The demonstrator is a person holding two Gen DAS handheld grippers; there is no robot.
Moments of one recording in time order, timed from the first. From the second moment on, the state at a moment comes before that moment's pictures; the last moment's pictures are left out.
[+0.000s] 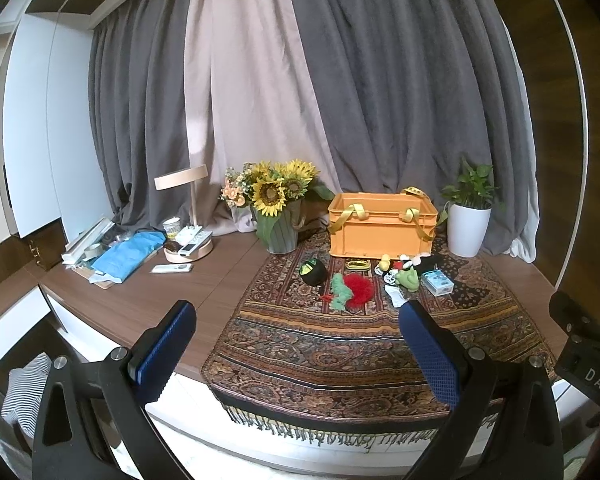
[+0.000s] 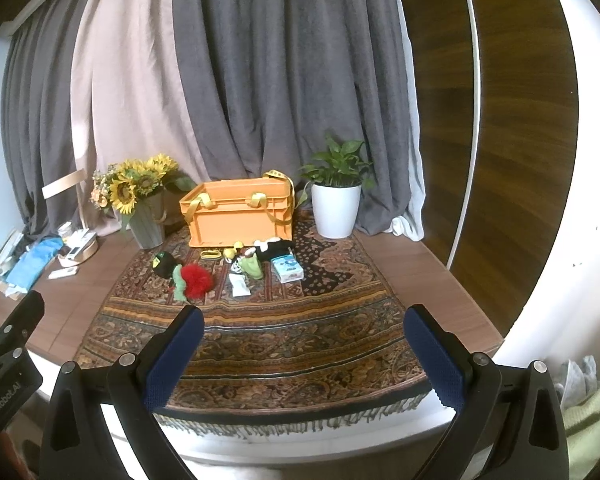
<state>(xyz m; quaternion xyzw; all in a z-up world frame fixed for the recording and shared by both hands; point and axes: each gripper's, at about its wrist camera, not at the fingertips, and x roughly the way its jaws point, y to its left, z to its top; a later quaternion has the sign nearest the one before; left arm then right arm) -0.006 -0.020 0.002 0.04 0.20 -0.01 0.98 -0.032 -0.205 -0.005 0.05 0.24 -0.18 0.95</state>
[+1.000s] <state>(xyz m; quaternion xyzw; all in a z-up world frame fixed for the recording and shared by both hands) -0.005 -0.021 0.002 0.04 0.20 -0.01 0.98 -0.027 -0.208 -0.006 0.05 0.24 -0.18 0.95</state>
